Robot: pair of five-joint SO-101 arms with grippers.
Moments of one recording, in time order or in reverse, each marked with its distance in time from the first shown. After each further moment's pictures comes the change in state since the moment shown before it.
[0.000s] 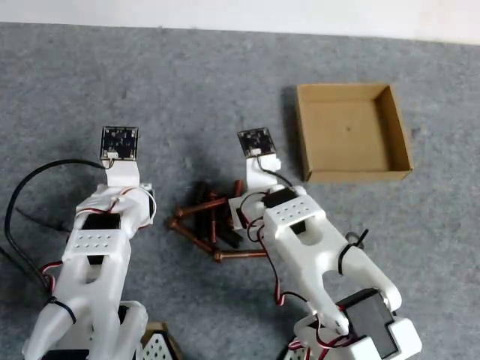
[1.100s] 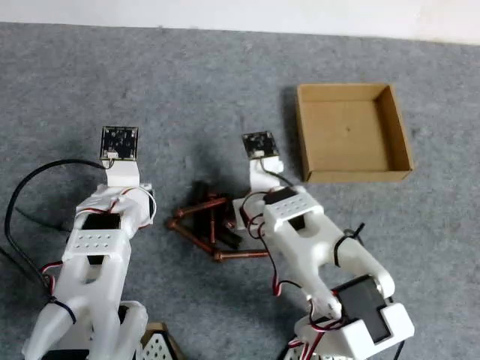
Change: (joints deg) left arm 0.0 0.0 0.0 0.0 0.0; right arm 1.4 1.8 -0.2 -3.2 0.0
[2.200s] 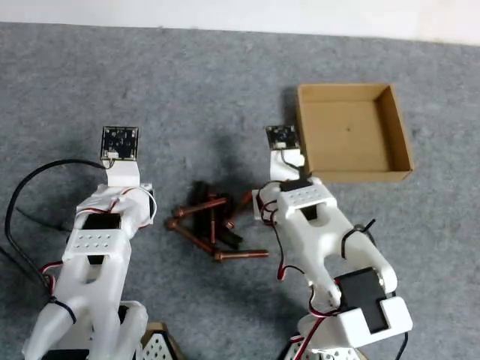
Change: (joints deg) left arm 0.0 0.0 0.0 0.0 0.0; right arm 3.7 6.1 -3.7 2.5 0.1
